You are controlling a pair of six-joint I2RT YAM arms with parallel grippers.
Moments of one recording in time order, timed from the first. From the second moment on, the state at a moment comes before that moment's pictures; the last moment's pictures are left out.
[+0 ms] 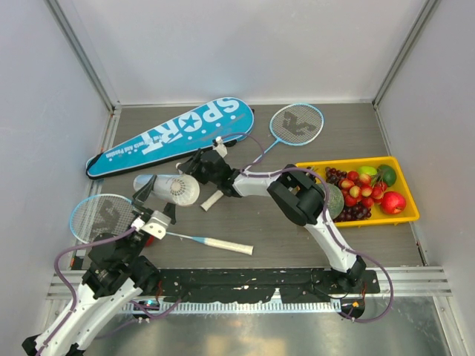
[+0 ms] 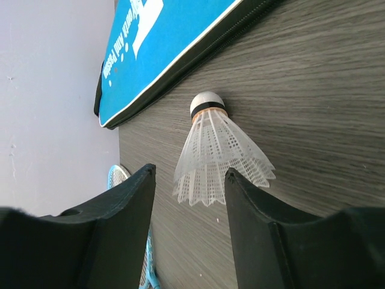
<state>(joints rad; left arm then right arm) -0.72 0.06 0.39 -0.03 -0.15 0.65 0.90 2.34 1.58 0.37 0.10 1.18</state>
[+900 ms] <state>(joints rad) -0.72 0.09 0.39 -0.03 -0.14 0.65 0.89 2.00 1.26 0.47 0.05 0.96</state>
